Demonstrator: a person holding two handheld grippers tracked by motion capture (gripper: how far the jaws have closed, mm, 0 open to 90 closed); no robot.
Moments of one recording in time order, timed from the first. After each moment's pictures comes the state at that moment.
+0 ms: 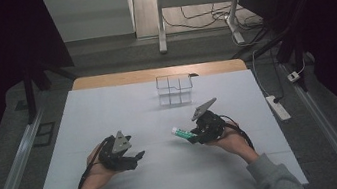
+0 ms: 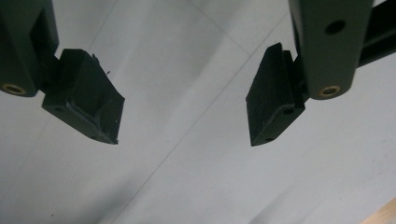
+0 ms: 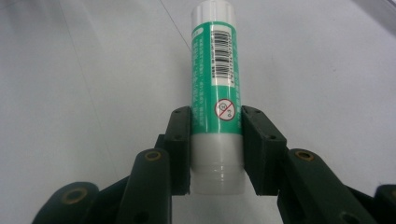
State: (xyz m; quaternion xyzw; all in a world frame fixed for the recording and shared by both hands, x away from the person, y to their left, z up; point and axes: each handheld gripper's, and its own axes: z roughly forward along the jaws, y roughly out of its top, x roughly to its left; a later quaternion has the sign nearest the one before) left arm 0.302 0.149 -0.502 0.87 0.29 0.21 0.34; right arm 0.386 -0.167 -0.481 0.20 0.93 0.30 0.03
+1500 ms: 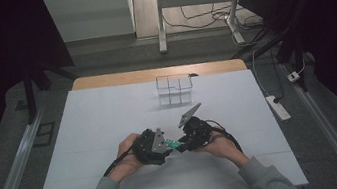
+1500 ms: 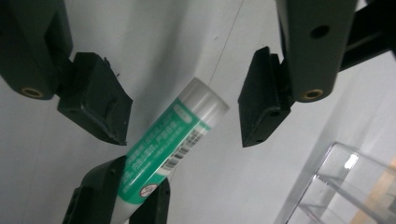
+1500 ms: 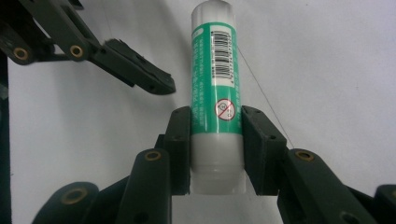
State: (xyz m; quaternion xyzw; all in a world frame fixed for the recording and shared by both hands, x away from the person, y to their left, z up) left arm 0.321 0.065 -0.505 0.92 0.14 0.23 0.30; right arm 0.380 -0.130 -0.493 0.17 0.94 0.30 -0.03
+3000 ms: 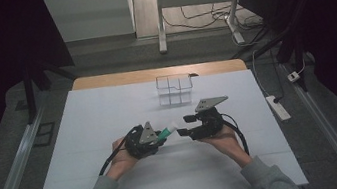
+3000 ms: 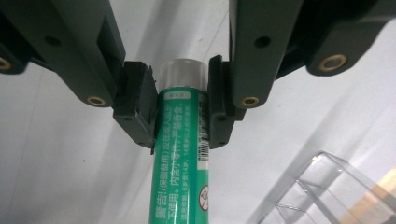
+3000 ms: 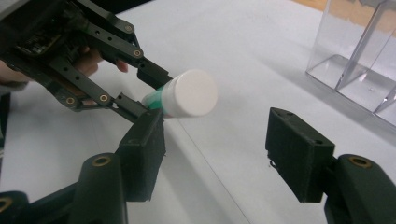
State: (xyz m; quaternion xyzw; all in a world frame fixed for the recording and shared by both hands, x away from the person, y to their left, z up) left arm 0.335 0.093 -0.501 0.88 0.21 0.20 0.37; right arm 0.380 -0.164 -0.466 0.24 0.84 0.48 0.06
